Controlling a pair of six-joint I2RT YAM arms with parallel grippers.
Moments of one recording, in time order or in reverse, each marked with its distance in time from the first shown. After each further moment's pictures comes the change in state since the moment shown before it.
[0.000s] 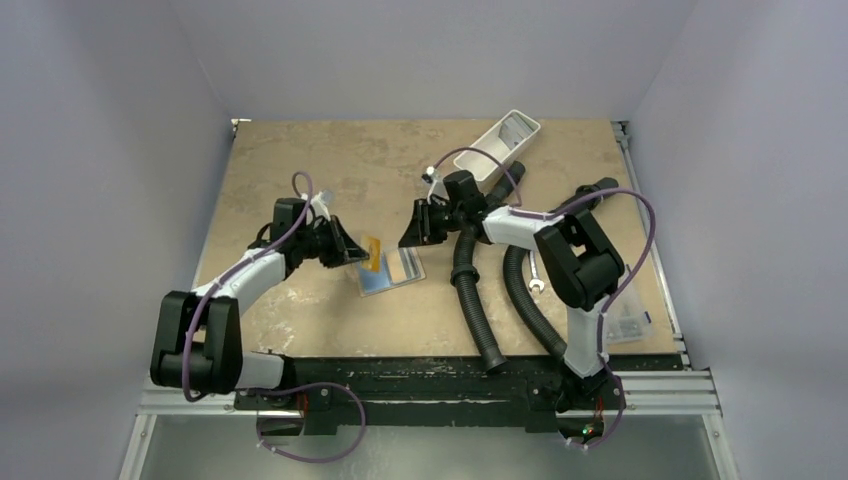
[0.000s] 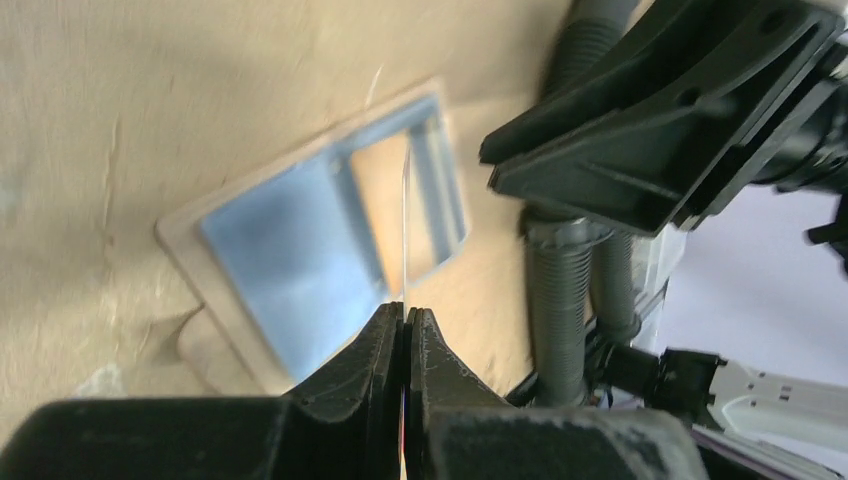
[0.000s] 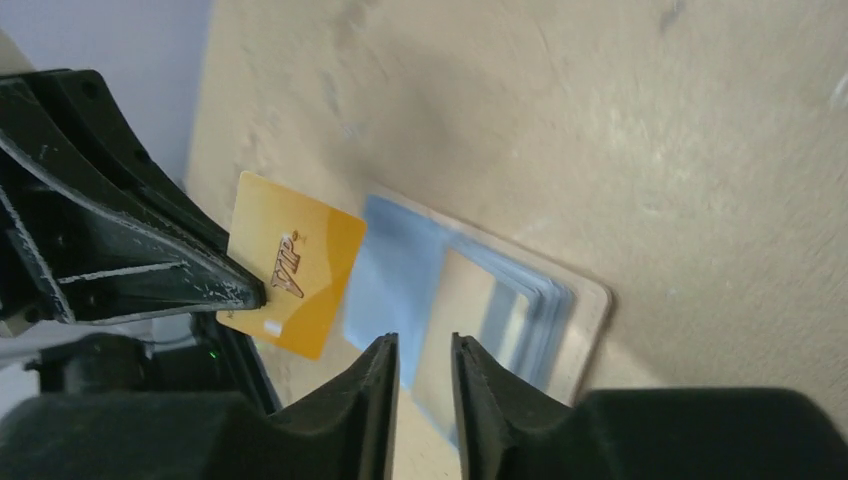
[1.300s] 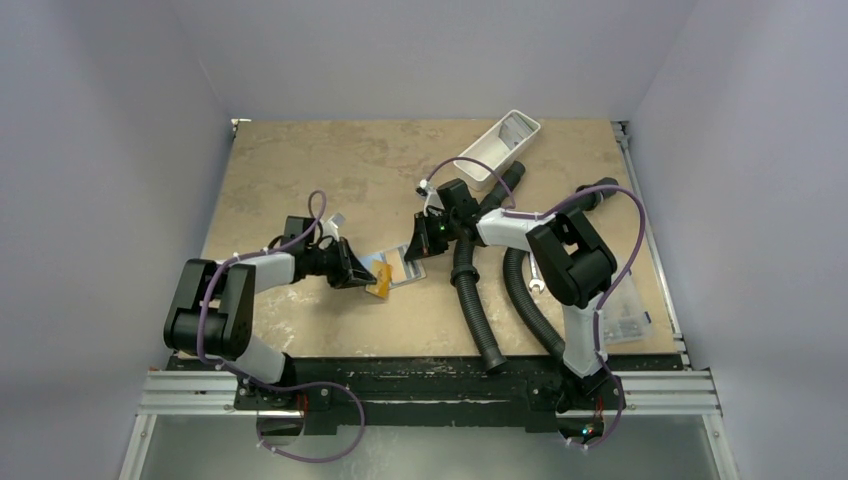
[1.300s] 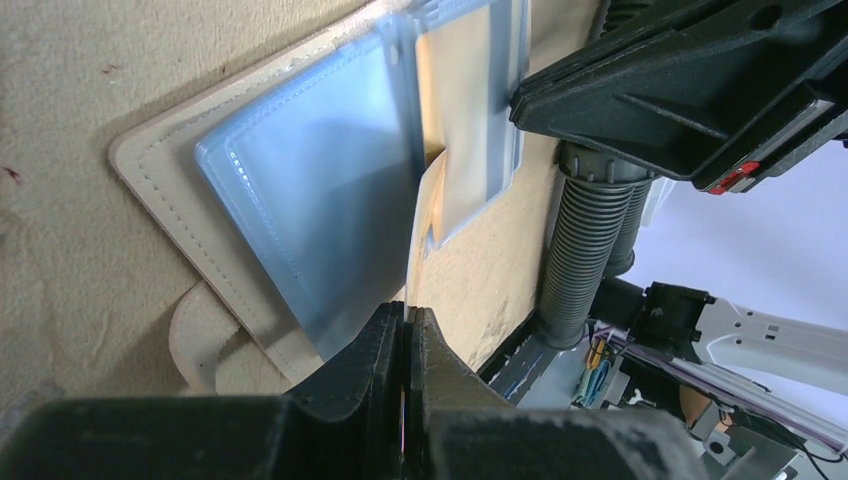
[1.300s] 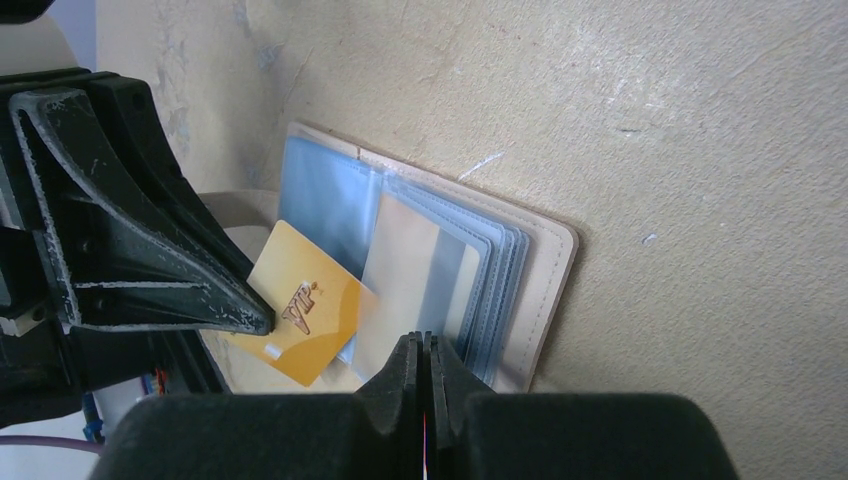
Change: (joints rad) left arm 0.018 0.206 -0.091 0.039 0.172 0.034; right arm 0.025 0.074 0.039 -0.187 0.055 -0.143
